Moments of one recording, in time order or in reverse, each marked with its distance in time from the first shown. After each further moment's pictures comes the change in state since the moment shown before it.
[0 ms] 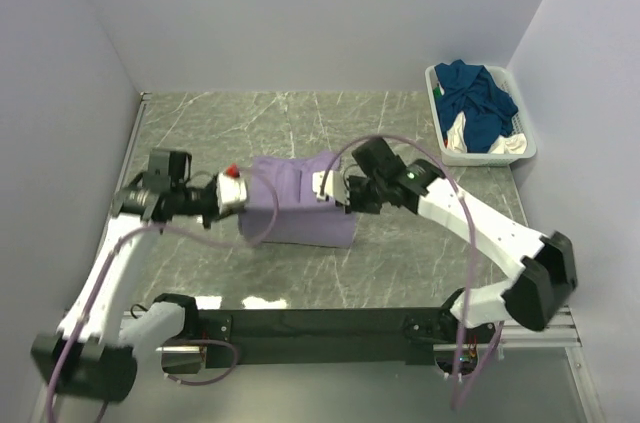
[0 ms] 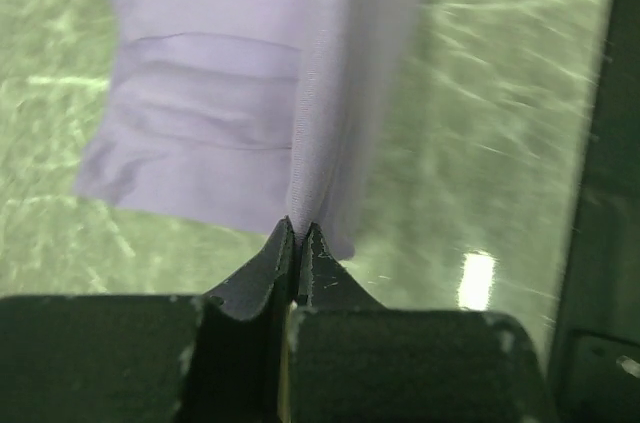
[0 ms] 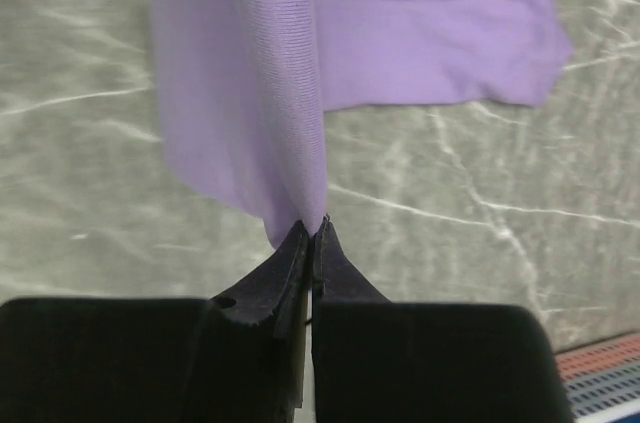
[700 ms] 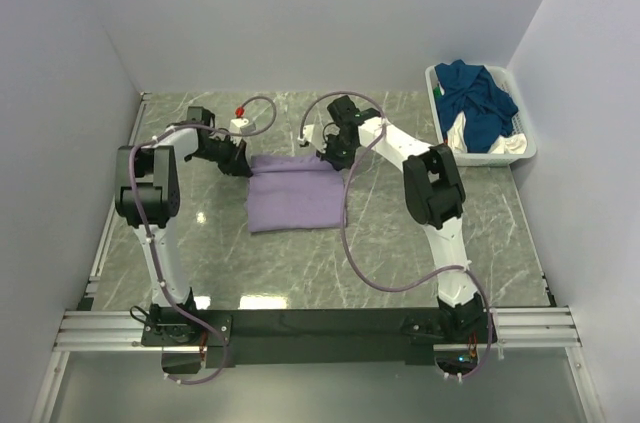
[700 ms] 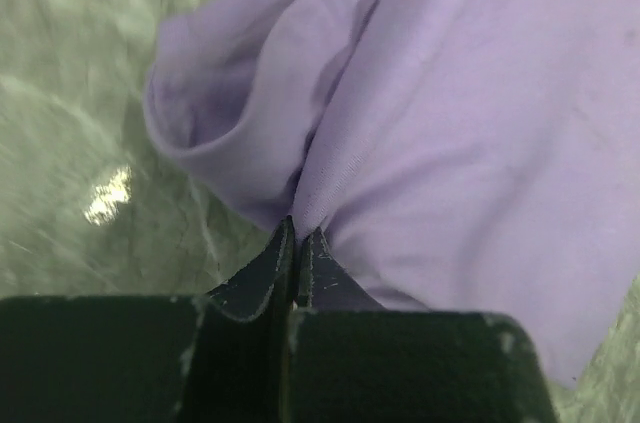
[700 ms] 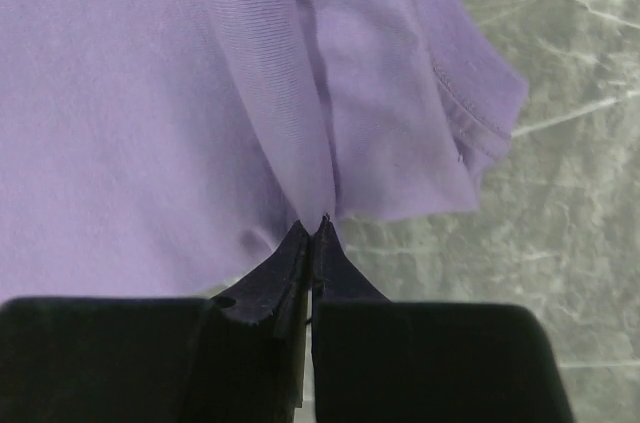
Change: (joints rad) left arm 0.179 1.162 0.518 0.344 0.012 -0.350; right arm -0.248 0.930 0.702 0.023 -0.066 -0.056
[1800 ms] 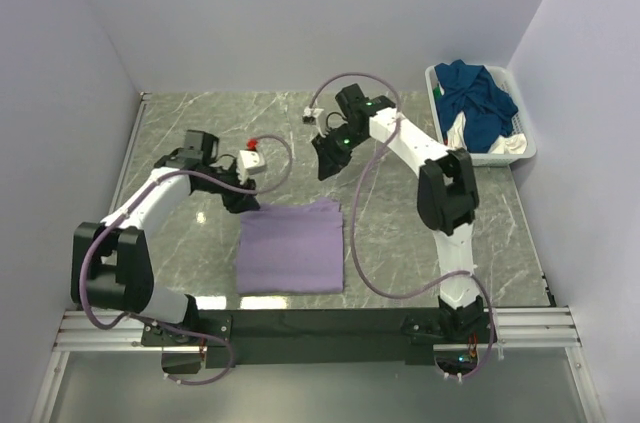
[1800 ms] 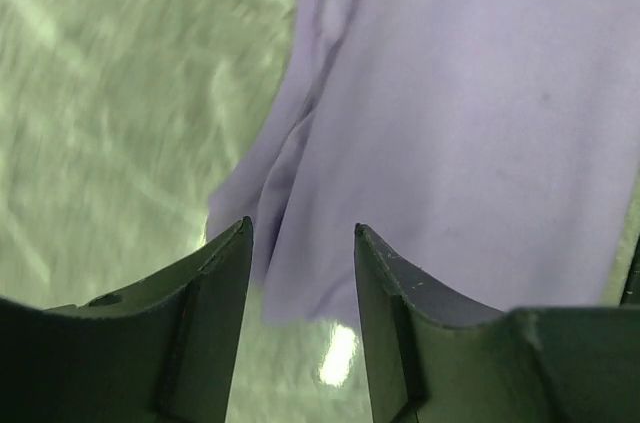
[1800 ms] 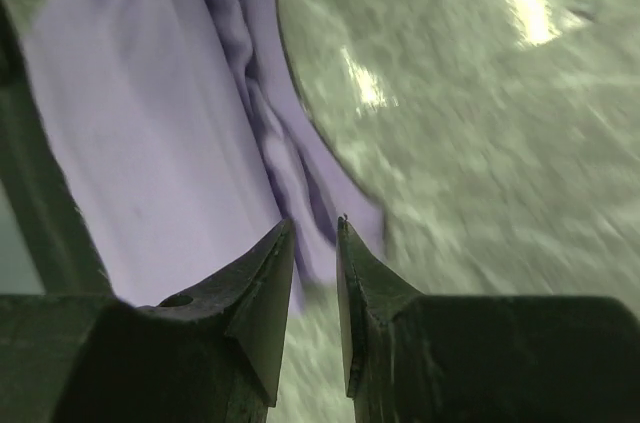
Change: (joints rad) left arm -0.126 -0.641 -0.468 -0.052 -0.013 0.163; right arm -0.012 -0.133 0.024 -0.195 -0.423 0.438
